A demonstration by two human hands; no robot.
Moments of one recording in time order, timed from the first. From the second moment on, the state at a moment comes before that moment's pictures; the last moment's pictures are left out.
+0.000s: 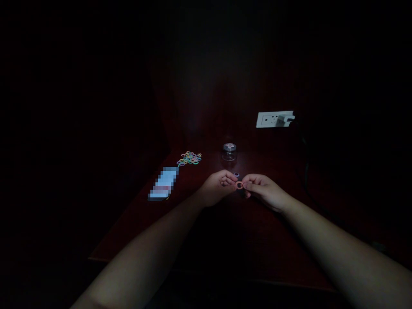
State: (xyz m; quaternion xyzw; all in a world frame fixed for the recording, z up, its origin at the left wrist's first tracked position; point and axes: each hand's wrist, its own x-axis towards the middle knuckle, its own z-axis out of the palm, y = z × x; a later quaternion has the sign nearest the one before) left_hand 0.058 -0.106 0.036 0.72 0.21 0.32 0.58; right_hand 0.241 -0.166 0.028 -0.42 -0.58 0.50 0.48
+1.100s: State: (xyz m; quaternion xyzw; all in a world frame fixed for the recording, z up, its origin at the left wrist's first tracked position) left_hand 0.059 -0.100 0.031 0.74 0.26 0.34 0.52; right_hand 0.253 -0.157 0.028 -0.53 -0.71 0.21 0.42
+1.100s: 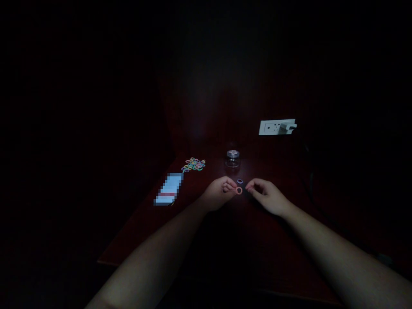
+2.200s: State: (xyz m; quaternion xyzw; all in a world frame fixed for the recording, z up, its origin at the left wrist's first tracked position) left_hand 0.062 -0.106 0.038 0.75 0.24 0.40 0.47; right_hand 0.238 -0.168 0.039 -0.47 -0.70 0.27 0.46
